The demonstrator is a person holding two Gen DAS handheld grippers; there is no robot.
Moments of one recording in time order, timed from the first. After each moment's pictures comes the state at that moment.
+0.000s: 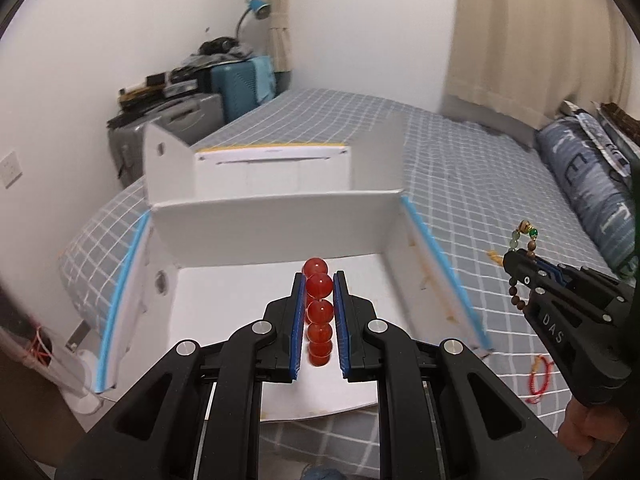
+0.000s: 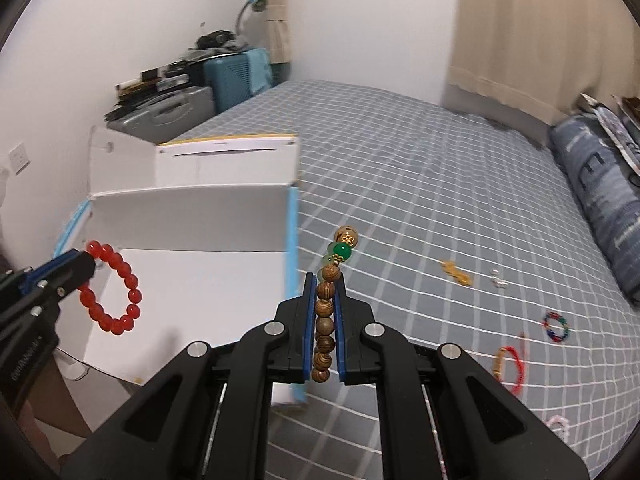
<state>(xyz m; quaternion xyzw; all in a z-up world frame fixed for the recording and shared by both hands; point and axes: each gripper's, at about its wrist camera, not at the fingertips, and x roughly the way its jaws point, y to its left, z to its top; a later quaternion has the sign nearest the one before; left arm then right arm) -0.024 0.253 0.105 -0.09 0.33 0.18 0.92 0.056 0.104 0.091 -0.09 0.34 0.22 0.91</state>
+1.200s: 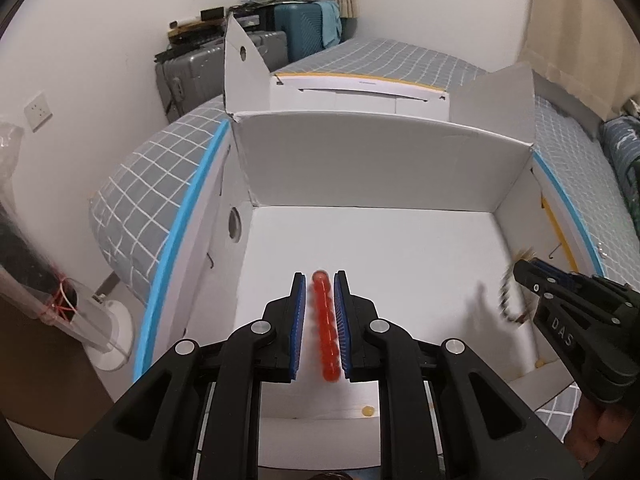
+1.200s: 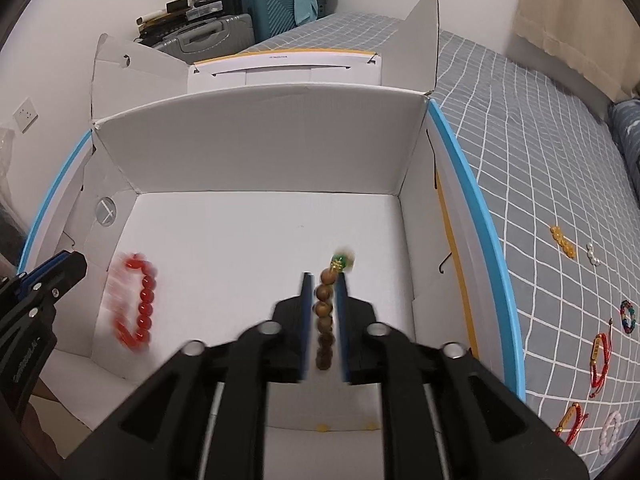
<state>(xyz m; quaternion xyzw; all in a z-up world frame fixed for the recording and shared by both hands) -0.025 0.346 0.037 -0.12 0.41 0.25 0.87 0.075 0.205 0.007 -0.12 0.43 0.26 0.85</state>
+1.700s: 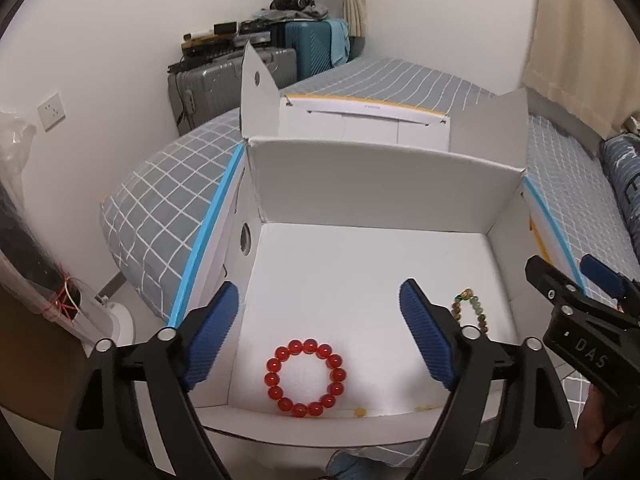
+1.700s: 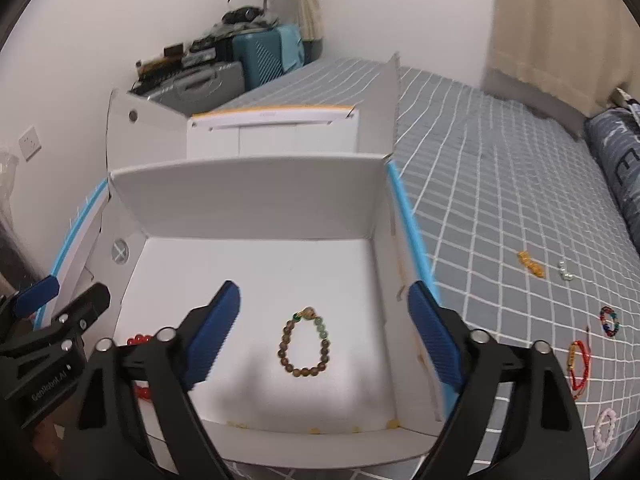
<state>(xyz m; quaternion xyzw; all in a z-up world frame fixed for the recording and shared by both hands) -0.040 0.338 0.060 -0.12 0.38 0.27 0.88 0.057 0.179 0.054 -0.09 0.36 0.24 0.89</state>
